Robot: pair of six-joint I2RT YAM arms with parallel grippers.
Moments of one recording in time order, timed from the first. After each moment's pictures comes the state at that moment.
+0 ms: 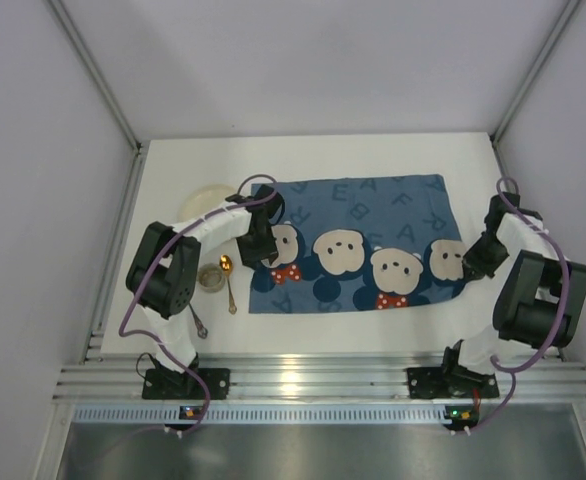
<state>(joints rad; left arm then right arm) -0.49 1.86 1.27 -0.79 -0.15 -0.76 -0.31 1.56 1.00 -0.88 0.11 0.51</state>
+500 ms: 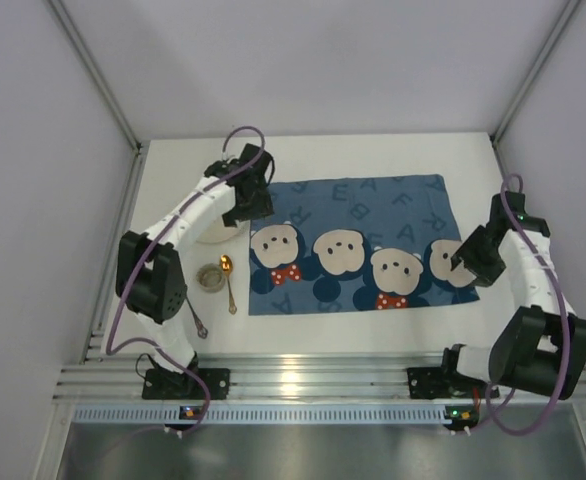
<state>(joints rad) -0.47 1.82 1.57 -0.93 -0.31 -0.68 -0.24 1.31 0.98 -0.97 0.03 0.53</state>
